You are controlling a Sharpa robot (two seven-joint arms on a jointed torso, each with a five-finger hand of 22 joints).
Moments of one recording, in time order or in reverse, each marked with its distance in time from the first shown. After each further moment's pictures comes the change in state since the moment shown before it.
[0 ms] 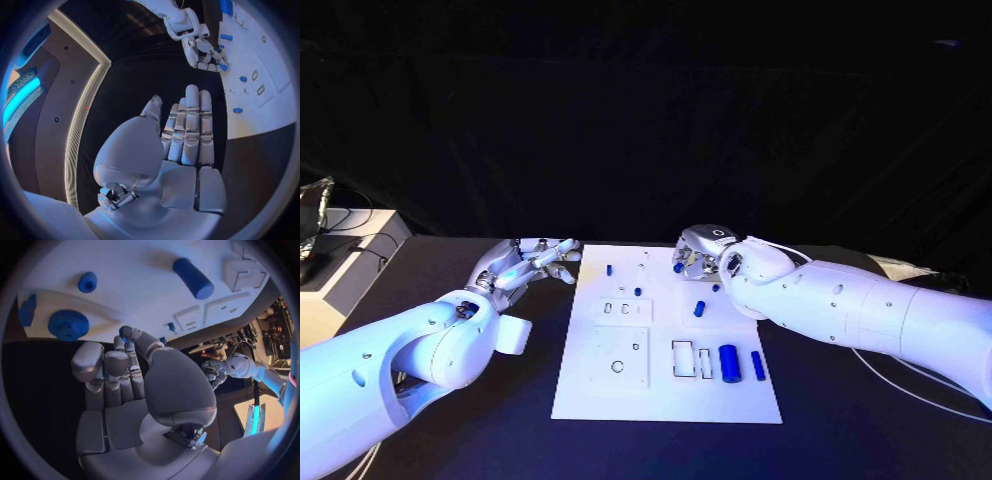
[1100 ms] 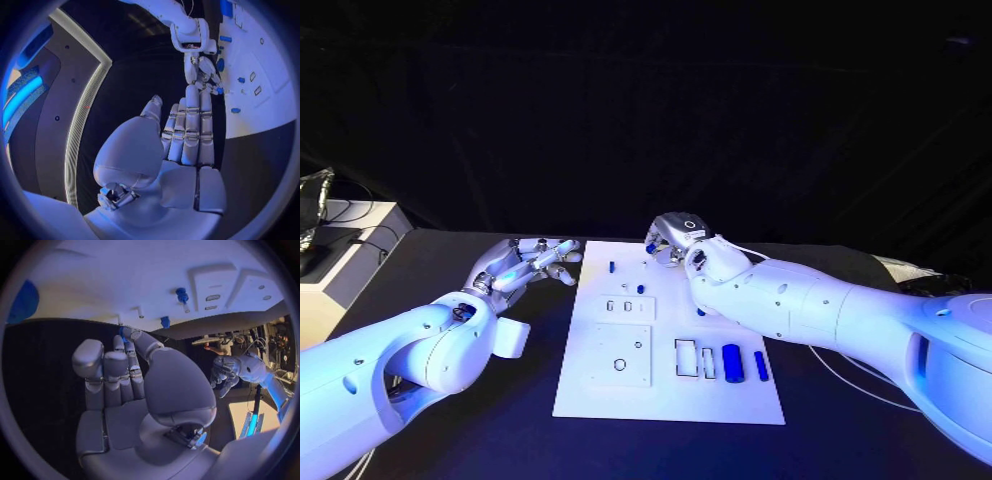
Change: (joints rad) left arm 0.000 -0.006 0.003 0.030 -0.013 0.001 0.000; left_hand 0.000 0.000 0.003 -0.003 0.000 0.000 0.000 0.000 0.000 0.000 0.000 0.000 0.000 0.000 0.000 0.000 -0.001 0.000 0.000 0.000 0.000 -0.001; right arm -0.015 0.188 0.006 -0.177 -0.031 -0.182 -0.056; right_hand 0.000 0.005 -0.006 -0.005 -0.008 -0.001 0.001 0.001 -0.001 0.006 0.005 0.003 0.004 0.001 0.001 -0.004 0.015 -0.012 0.003 -0.003 -0.076 0.043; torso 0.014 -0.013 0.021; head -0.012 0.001
